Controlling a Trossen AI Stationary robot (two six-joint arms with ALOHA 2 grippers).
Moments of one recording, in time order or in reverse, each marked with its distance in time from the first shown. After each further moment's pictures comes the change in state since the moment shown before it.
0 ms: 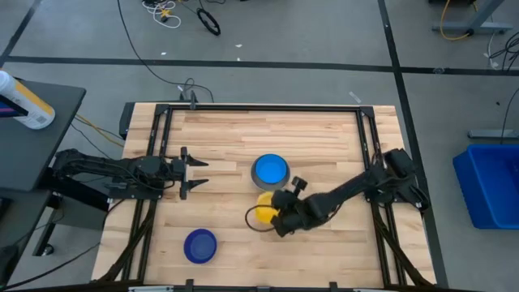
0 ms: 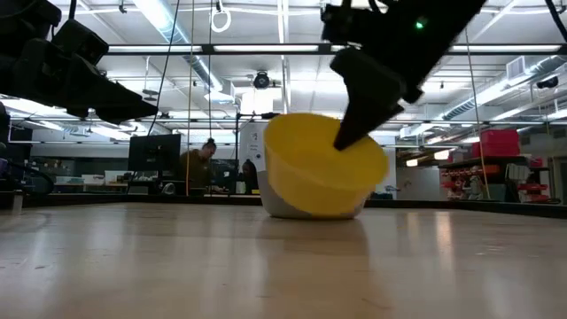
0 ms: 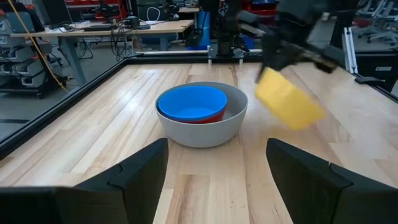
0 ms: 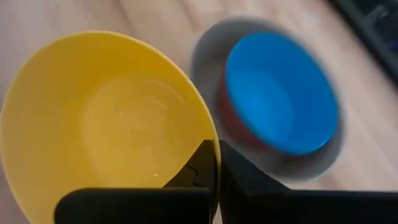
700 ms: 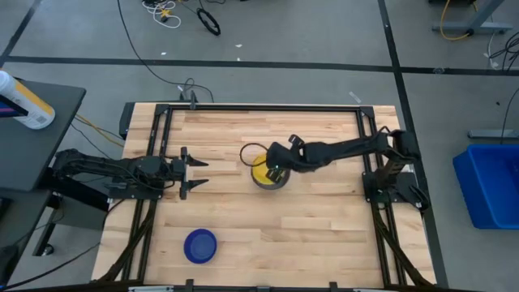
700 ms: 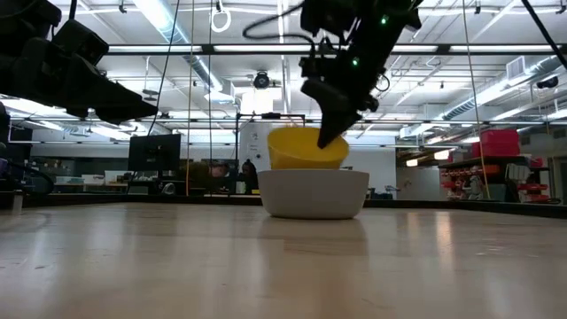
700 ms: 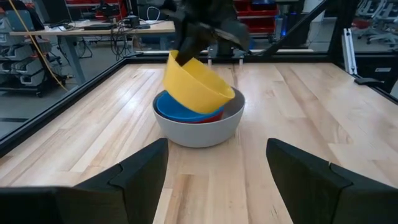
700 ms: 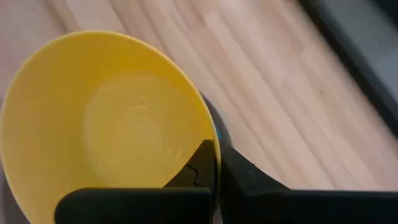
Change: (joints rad) left arm 0.000 0.000 0.000 -0.001 0.002 -0.008; right arm -0.452 -0.121 0.001 0.037 -0.261 -0.326
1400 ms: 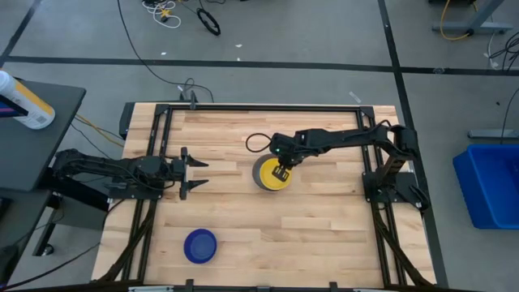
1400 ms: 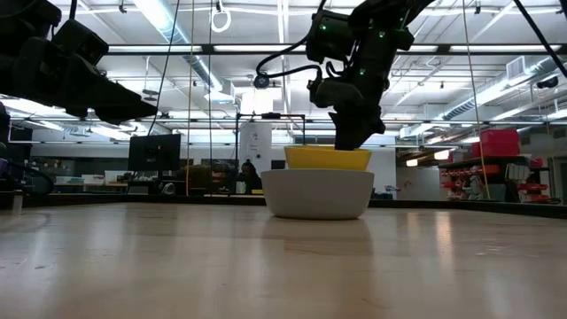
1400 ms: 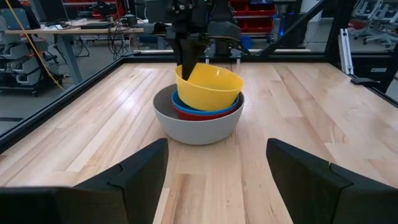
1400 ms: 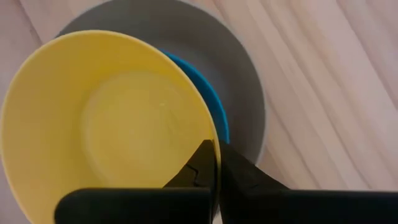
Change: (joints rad) left arm 0.000 0.000 0.000 -0.003 0.009 -0.004; right arm -0.141 0.000 0.000 -0.127 -0.419 -0.026
